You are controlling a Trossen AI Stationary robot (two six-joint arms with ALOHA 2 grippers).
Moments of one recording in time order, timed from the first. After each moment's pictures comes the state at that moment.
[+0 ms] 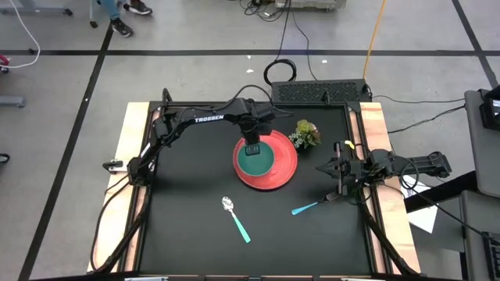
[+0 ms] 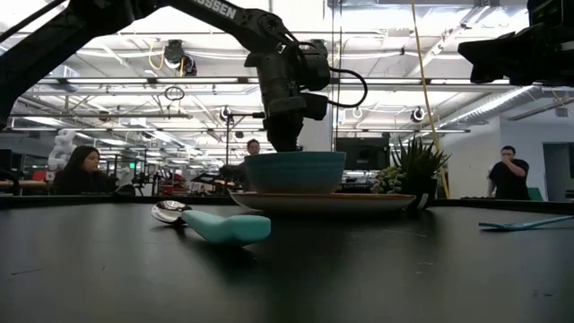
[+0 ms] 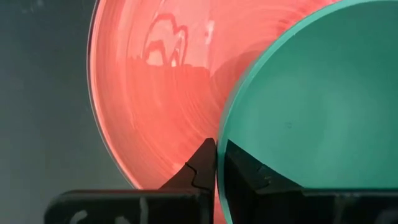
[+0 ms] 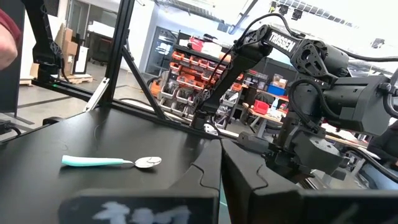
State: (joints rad) left arm 0.35 2.22 1.96 -1.08 0.13 0.27; right arm 0.10 0.01 0.02 0.13 0.03 -0.30
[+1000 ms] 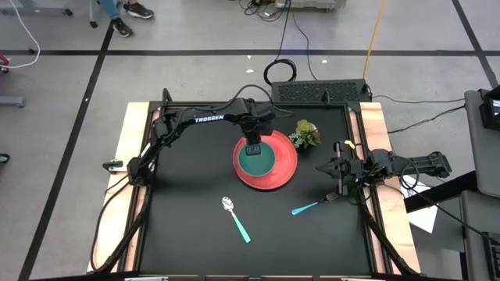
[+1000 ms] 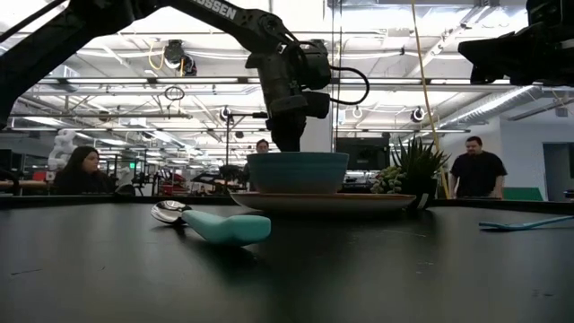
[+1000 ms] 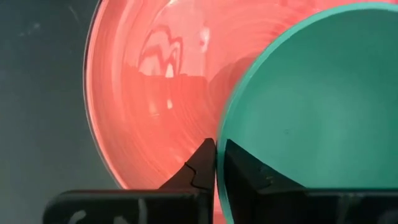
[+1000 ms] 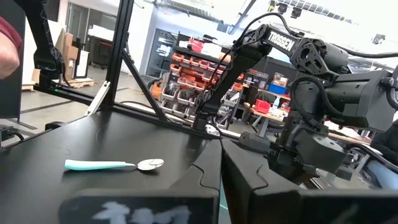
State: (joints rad) left arm 0.35 2.22 1.96 -1.05 0.16 0.30; right arm 0.10 0.01 0.02 0.14 0.03 -0.27
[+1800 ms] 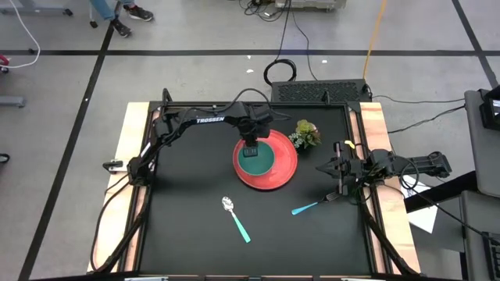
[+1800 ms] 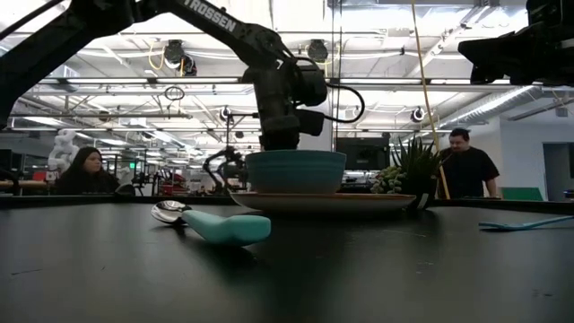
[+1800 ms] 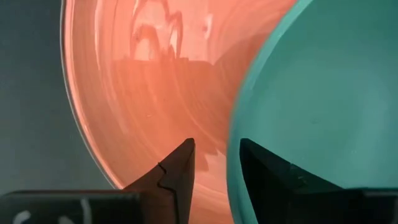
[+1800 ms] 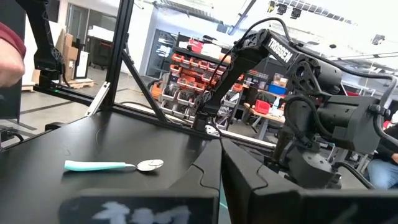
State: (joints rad) left arm 0.36 2.22 1.86 -1.00 0.14 0.31; right arm 0.10 0.01 0.02 0.14 0.03 -0.27
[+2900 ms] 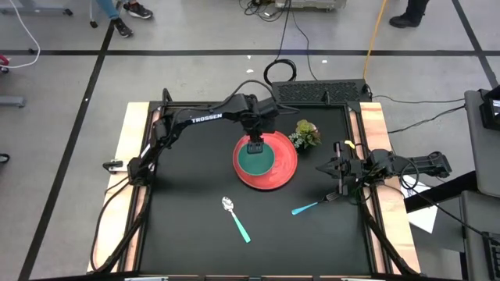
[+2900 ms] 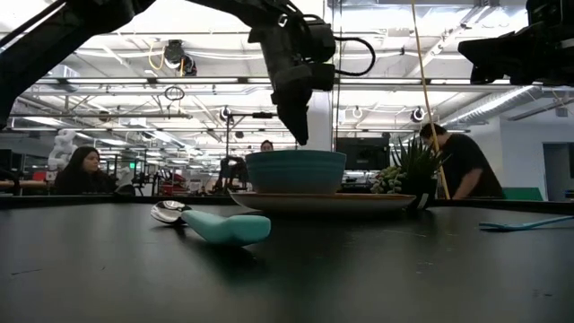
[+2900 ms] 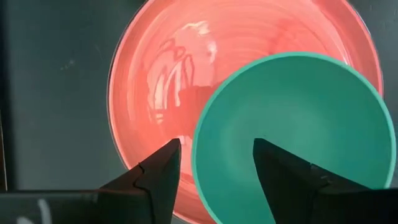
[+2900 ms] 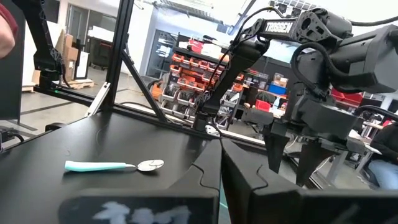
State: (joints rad) left arm 0.31 2.22 2.13 -1.18 0.12 0.31; right arm 0.10 0.01 0.02 0.14 0.03 -0.27
